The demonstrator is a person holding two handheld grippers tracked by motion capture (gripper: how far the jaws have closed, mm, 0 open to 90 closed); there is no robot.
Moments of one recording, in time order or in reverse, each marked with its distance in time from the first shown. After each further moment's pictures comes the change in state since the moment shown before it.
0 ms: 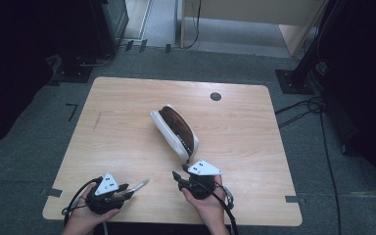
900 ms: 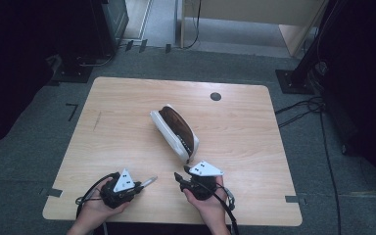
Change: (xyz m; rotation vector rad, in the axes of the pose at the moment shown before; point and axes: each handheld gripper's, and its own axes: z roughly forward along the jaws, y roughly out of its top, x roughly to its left) left arm -0.012 0.028 0.029 0.035 -0.014 0.184; right arm -0.005 -0.006 -0.001 0.016 -0.007 0.005
